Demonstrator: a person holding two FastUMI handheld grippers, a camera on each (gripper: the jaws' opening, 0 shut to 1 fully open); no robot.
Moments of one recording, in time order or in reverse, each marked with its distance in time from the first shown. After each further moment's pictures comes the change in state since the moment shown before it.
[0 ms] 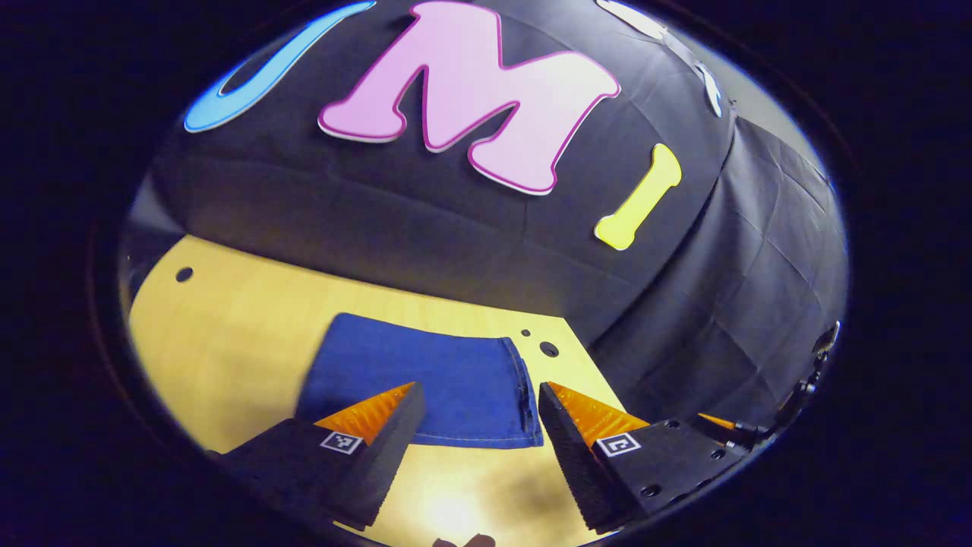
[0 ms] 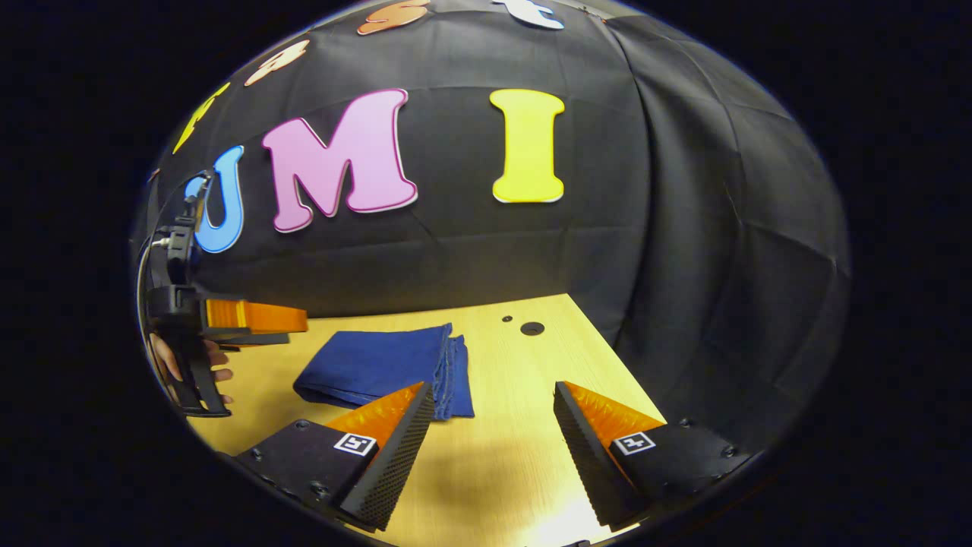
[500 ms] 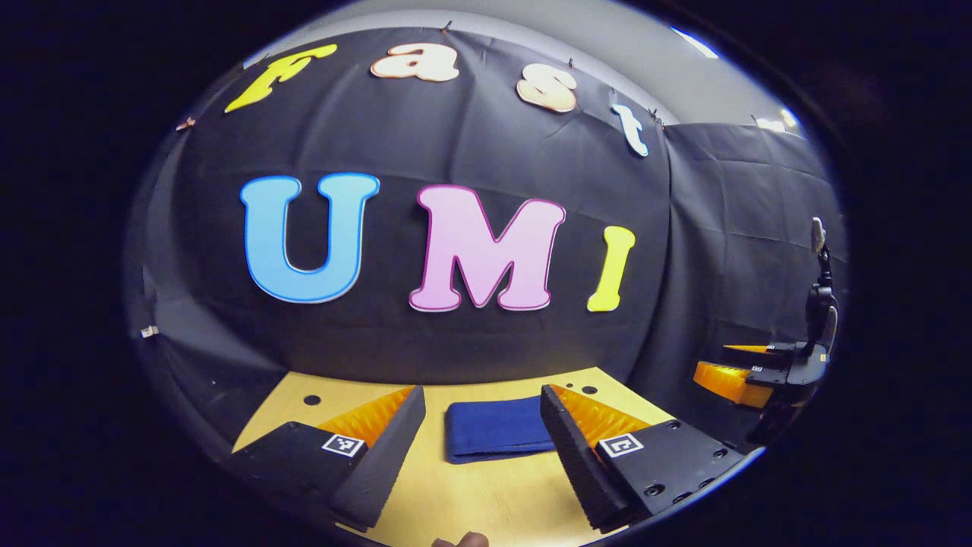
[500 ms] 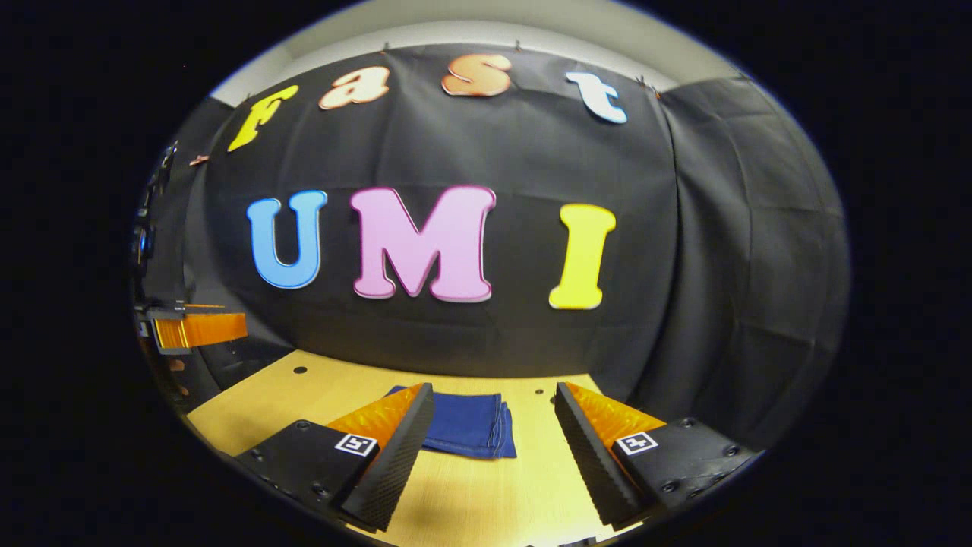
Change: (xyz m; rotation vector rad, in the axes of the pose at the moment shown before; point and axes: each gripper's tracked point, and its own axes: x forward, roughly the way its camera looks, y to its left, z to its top) left arm -0.267 0.028 0.088 0.255 -0.387 0.115; right arm -0.133 0.112 0.116 -0.146 -0.307 0.065
